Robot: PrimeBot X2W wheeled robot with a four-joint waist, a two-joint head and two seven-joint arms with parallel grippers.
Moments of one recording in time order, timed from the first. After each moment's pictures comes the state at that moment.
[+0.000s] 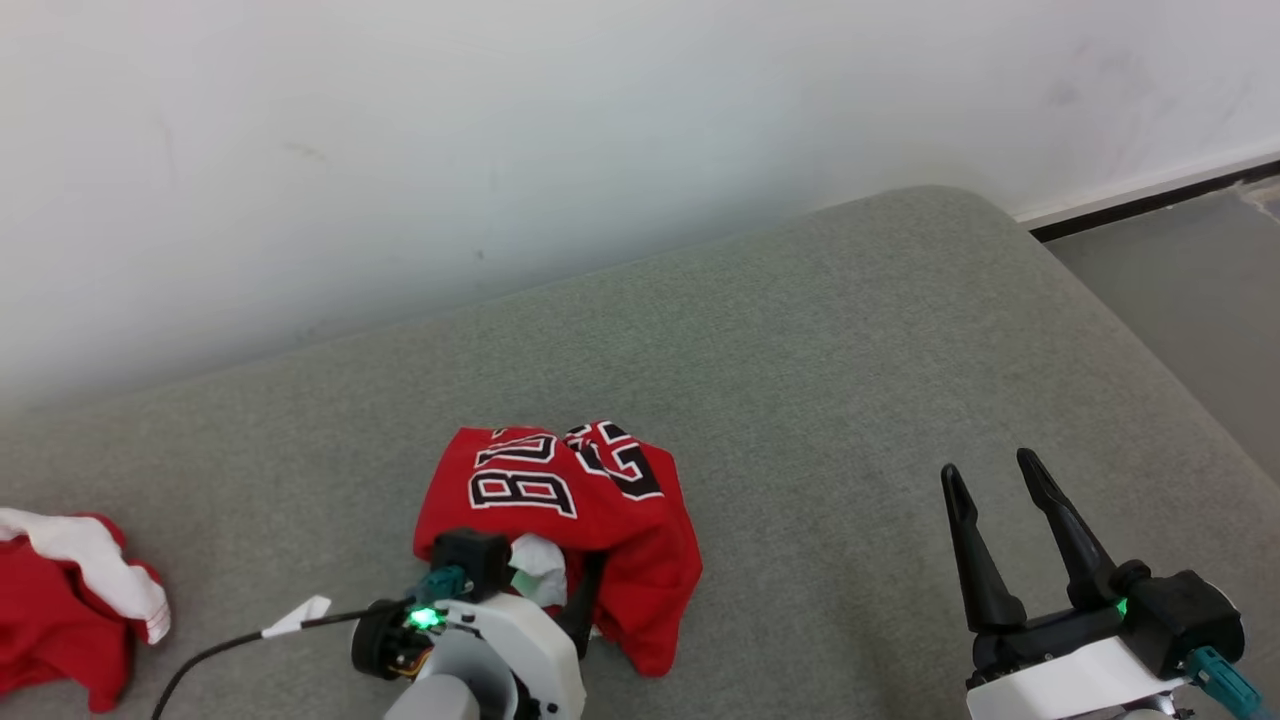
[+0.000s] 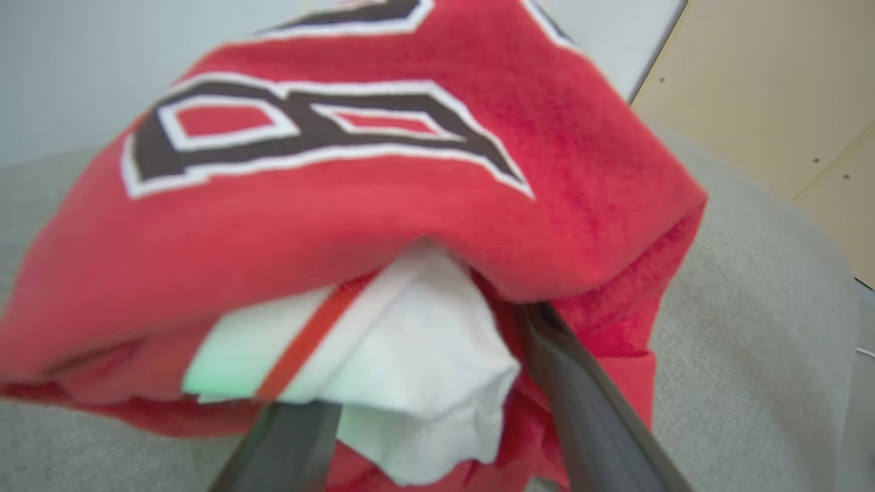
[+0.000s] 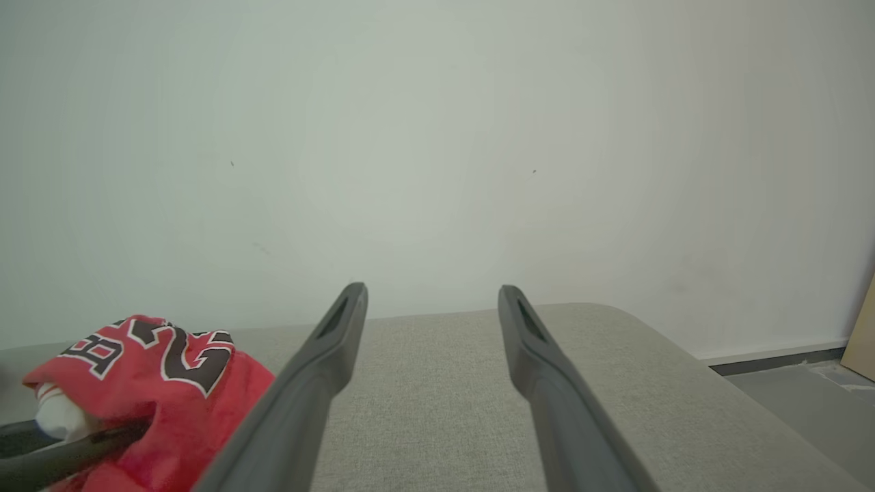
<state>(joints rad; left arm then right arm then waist) -0.42 0.05 -0.42 0.71 -0.32 -0.04 -0.15 -0.16 -0.10 0.20 0.18 0.30 0.13 -0.26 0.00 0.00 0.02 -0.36</state>
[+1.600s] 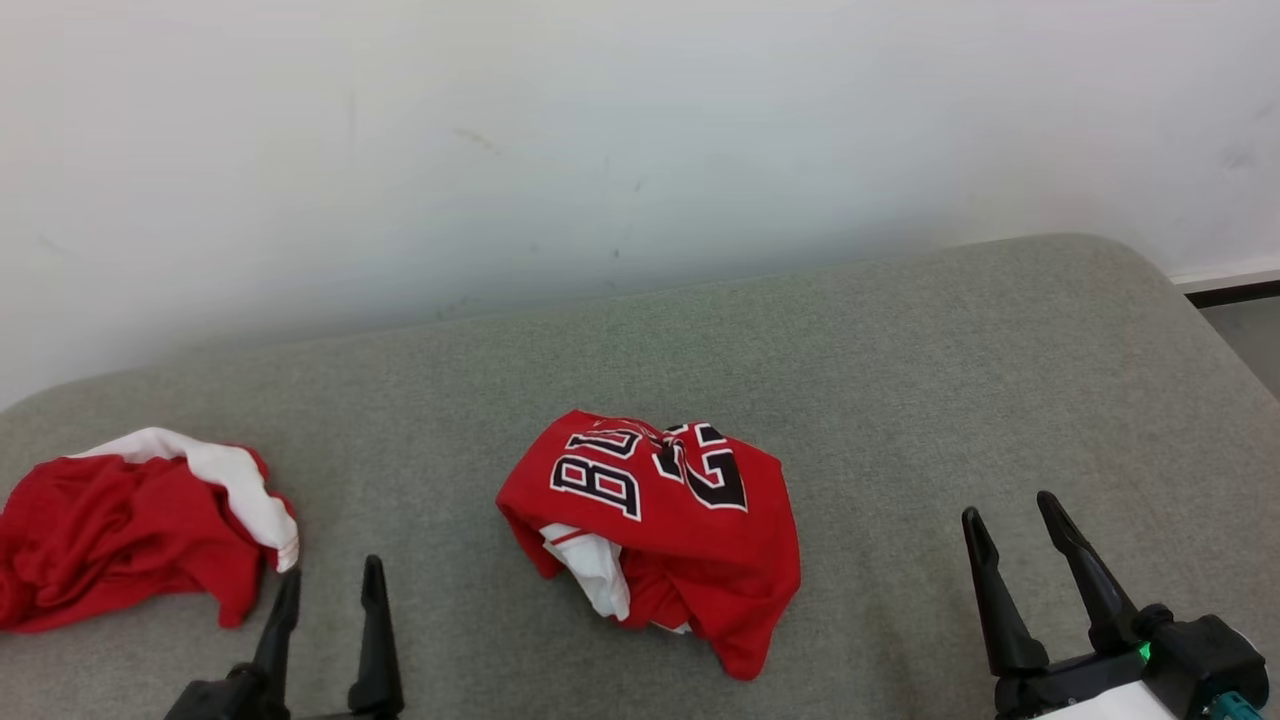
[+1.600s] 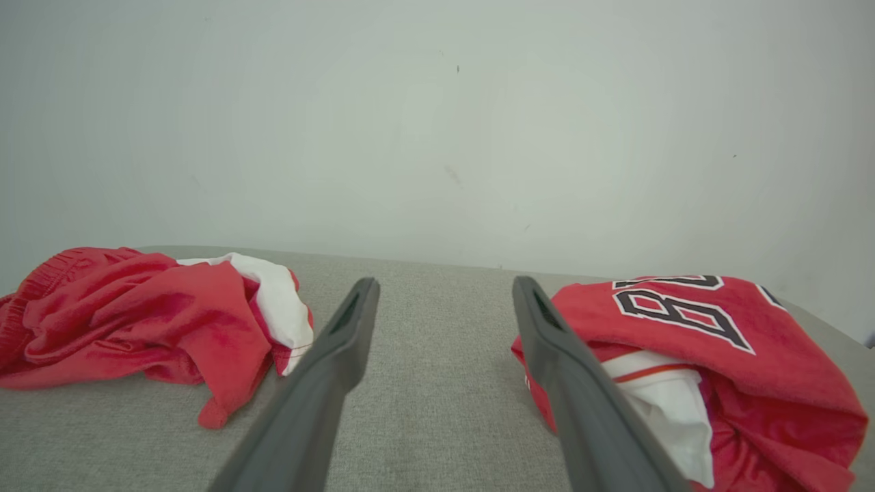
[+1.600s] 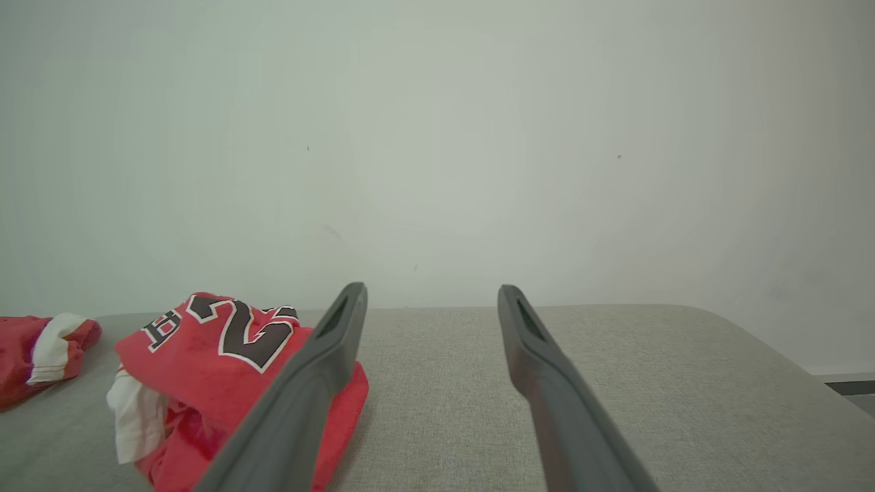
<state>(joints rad) 0.05 0.09 -0.07 0.06 -0.25 0.10 -0.26 -0.08 -0.13 0.19 0.14 0.32 0.13 -0.26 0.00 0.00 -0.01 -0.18</state>
